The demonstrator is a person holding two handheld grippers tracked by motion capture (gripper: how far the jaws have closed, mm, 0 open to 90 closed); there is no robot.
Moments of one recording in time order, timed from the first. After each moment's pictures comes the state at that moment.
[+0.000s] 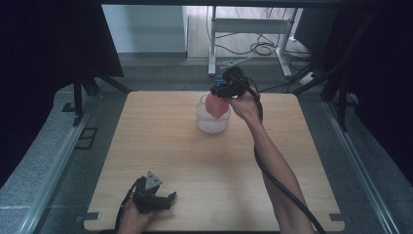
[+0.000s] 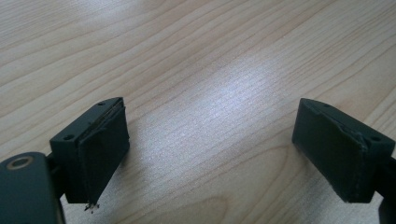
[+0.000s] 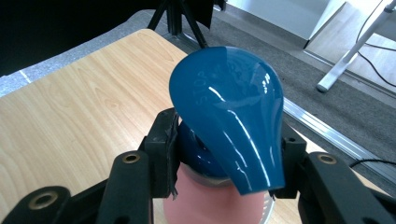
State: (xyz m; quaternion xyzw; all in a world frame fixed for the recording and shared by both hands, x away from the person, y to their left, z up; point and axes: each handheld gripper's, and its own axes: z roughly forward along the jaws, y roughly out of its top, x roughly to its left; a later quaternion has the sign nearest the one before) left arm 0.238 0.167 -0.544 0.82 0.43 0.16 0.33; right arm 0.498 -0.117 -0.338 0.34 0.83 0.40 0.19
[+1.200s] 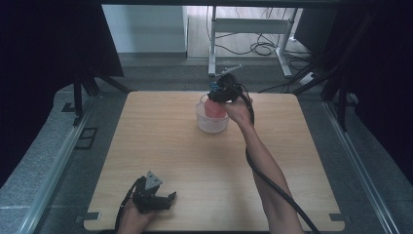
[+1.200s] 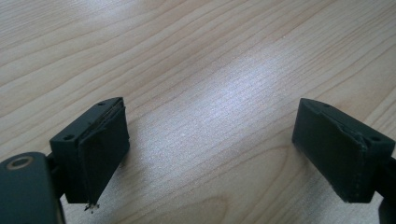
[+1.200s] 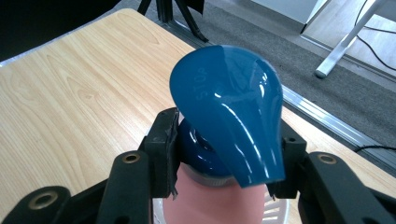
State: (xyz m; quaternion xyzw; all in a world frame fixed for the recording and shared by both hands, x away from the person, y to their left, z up) left arm 0.237 0.167 -0.544 0.82 0.43 0.16 0.33; right arm 0.521 -0.104 -0.384 0.36 0.83 0.38 0.19
